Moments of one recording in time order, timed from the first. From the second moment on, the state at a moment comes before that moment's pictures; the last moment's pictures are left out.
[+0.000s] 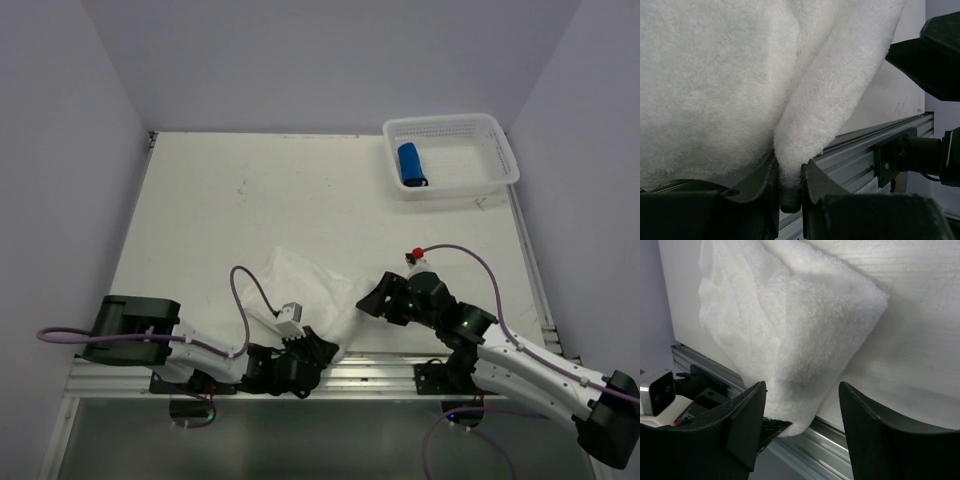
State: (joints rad) left arm -1.66 1.43 0.37 0.26 -0.80 -1.60; right arm 0.82 0.69 0.35 -0.27 0.01 1.04
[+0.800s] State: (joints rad) left arm -1.70 1.46 0.42 0.17 -0.86 -1.62; right arm 0.82 0.99 0.35 -0.14 0.00 1.02
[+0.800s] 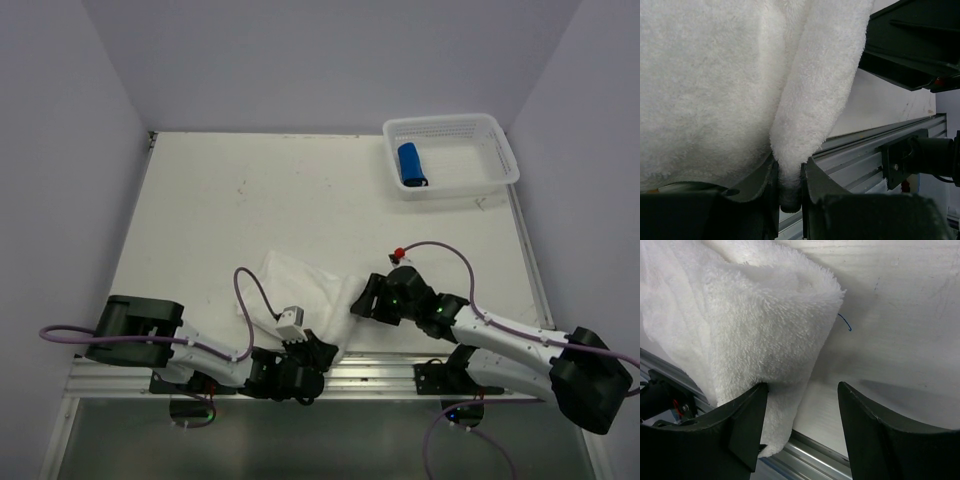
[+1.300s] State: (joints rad) left arm -1.70 1.43 0.39 0.17 -0.87 -1.67; right arm 0.82 1.17 0.44 -0.07 -0.04 0.98
